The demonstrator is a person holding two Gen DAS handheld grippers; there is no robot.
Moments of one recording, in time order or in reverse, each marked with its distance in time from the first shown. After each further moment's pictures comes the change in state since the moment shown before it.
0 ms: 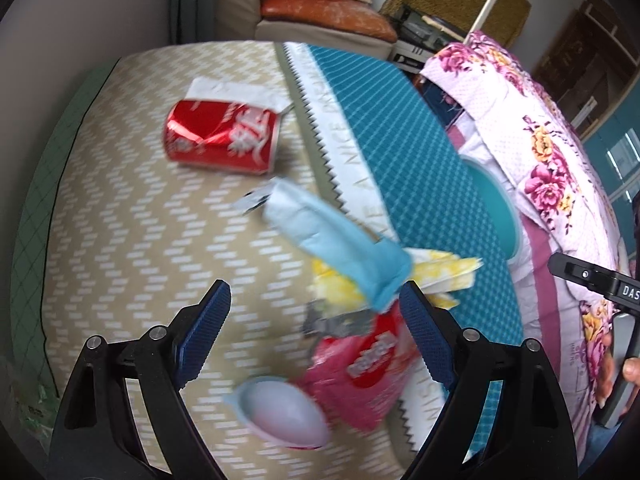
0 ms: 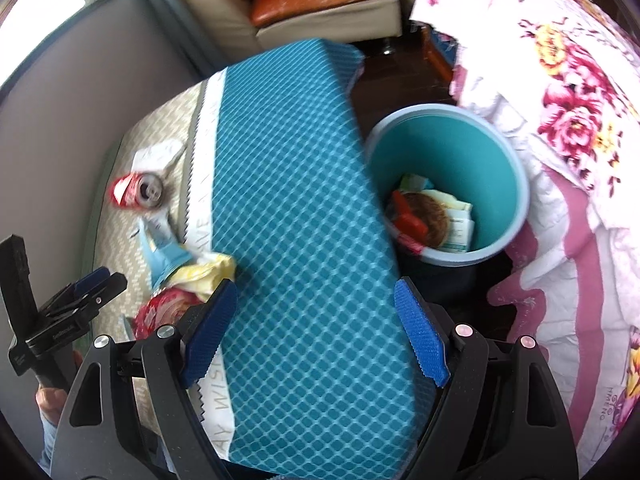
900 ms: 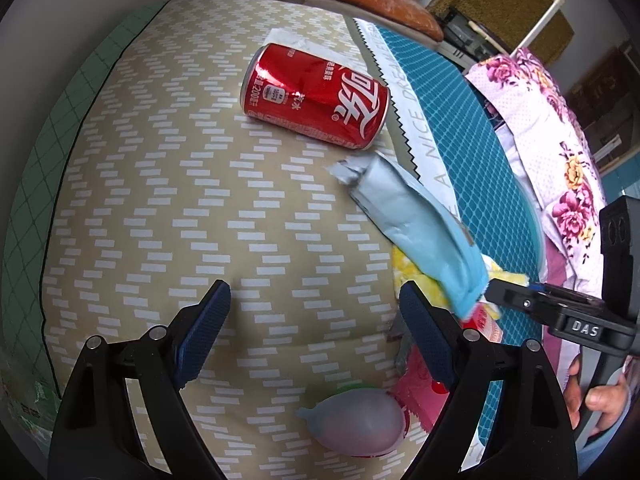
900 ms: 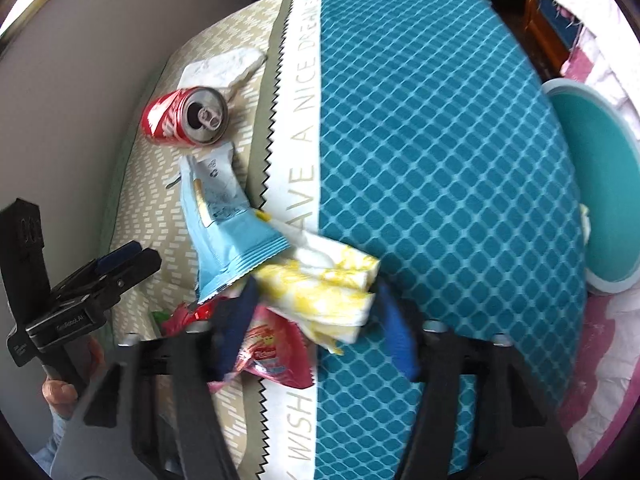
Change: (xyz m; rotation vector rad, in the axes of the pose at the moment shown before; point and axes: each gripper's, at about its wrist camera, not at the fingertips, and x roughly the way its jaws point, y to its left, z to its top) left arm 0.019 0.065 -0.001 -0.142 0.069 0.011; right arm 0.101 0.088 0.004 -0.118 0.190 0.188
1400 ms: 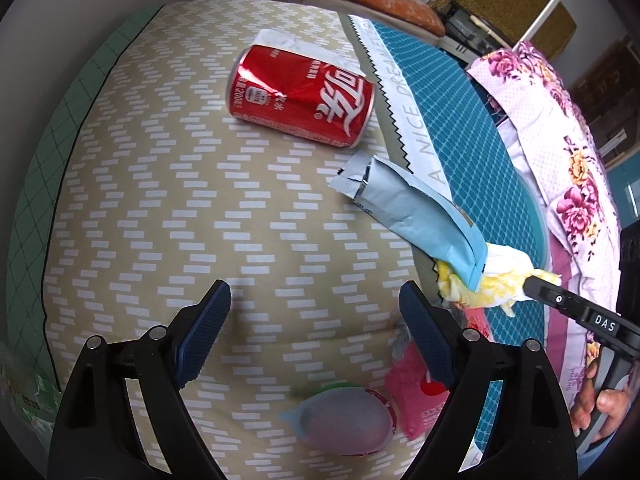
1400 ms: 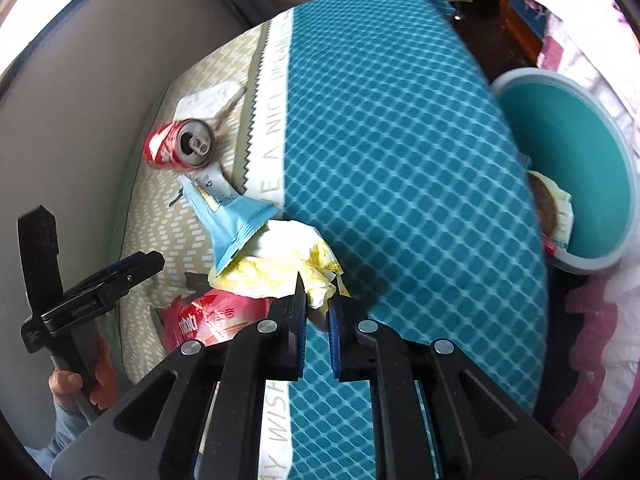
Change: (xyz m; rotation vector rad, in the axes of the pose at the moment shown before) left arm 0.007 -0.022 0.004 0.016 0.008 0.029; right arm -0.045 -0.047 -0.024 0.085 -0.096 0.025
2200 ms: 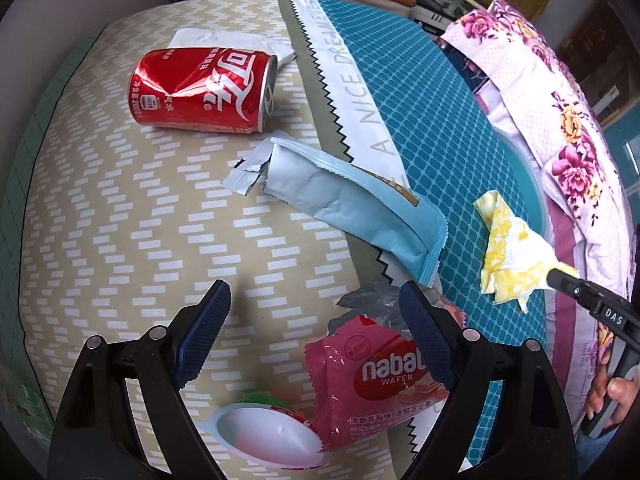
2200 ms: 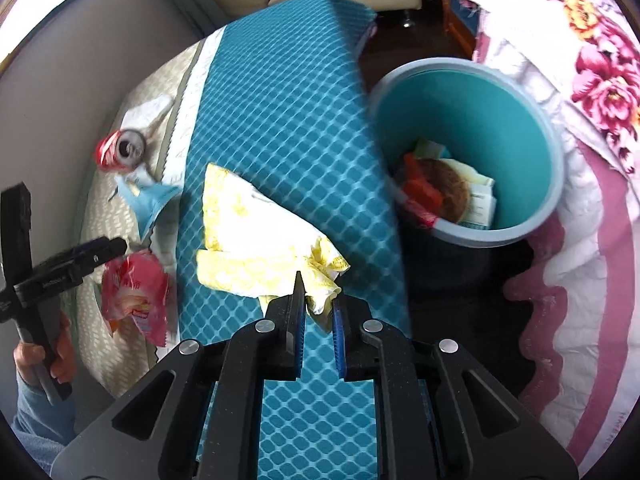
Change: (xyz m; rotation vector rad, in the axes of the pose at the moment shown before) left arm 0.020 -0.052 -0.002 0.119 0.047 0.014; right arm -0.034 -0.063 -0.021 0.023 -0.053 -0.133
